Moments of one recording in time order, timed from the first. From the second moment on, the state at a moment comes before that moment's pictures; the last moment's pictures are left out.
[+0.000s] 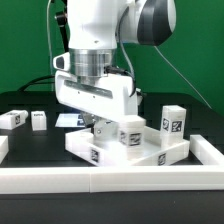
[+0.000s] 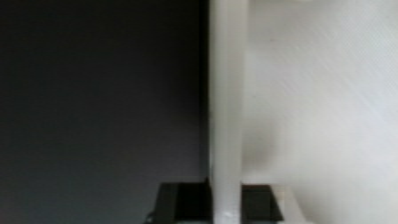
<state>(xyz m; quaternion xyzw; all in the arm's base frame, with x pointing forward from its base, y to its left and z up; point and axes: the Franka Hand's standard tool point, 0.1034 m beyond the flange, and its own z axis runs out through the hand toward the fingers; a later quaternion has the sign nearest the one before) 0.480 -0.043 0.023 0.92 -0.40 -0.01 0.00</state>
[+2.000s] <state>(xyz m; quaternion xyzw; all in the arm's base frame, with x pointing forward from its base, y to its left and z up) 0.500 -0.032 0.021 0.97 0.23 -0.02 0.03</state>
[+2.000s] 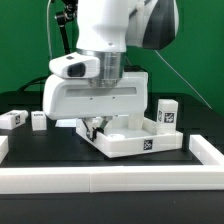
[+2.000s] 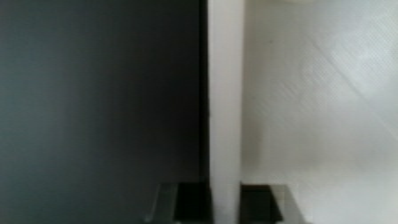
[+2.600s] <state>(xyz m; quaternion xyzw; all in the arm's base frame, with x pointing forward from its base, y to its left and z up) 0.518 -0.021 0.024 0.91 0.41 -0.02 0.05</state>
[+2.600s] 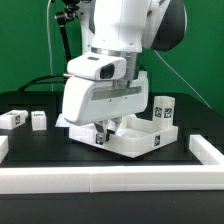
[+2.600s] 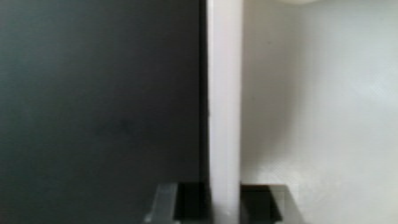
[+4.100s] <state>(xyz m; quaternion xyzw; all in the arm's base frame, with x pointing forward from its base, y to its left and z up) 0.601 0.054 0.024 0.70 0.70 -0.07 0.08</state>
